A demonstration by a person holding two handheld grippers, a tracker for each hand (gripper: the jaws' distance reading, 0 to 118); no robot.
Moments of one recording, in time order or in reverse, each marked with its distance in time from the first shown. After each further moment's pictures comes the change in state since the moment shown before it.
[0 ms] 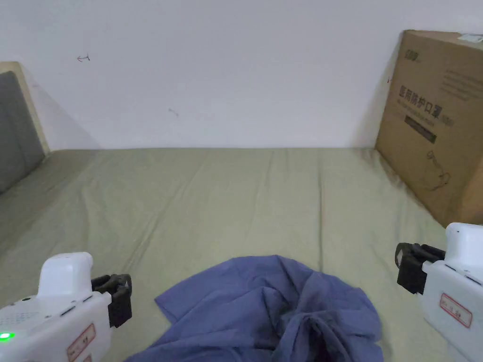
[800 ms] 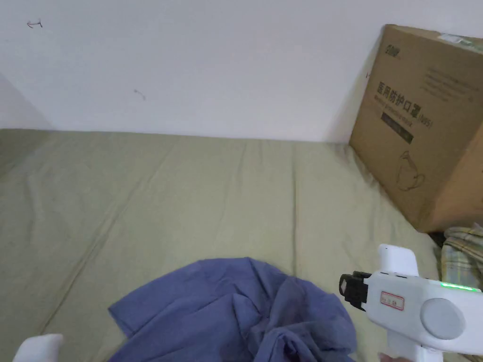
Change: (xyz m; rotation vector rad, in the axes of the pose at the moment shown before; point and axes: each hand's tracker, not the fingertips) left arm -0.055 -0.073 -0.128 -0.543 -0.189 0.167; right arm 0.043 -0.037 -0.156 -0.354 0.076 -0.087
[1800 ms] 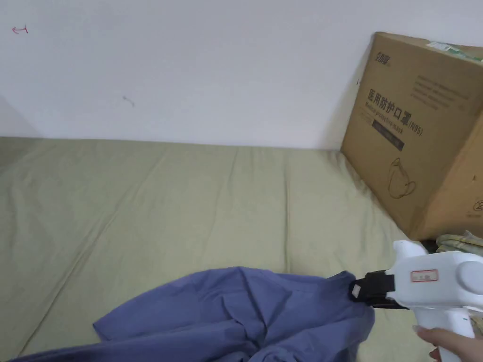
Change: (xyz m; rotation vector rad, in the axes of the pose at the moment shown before) left arm 0.007 0.006 0.121 0.342 0.157 -0.060; right arm 0.077 0.055 0.010 -0.176 0.143 -0.101
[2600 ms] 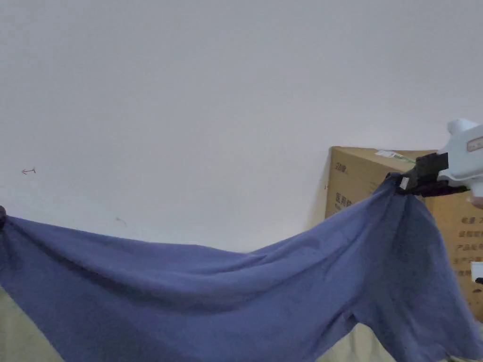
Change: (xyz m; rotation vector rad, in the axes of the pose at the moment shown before) left arm 0.082 0.309 0.082 0.235 0.028 -0.239; right arm -0.089 0.210 0.267 0.437 -0.074 0.116
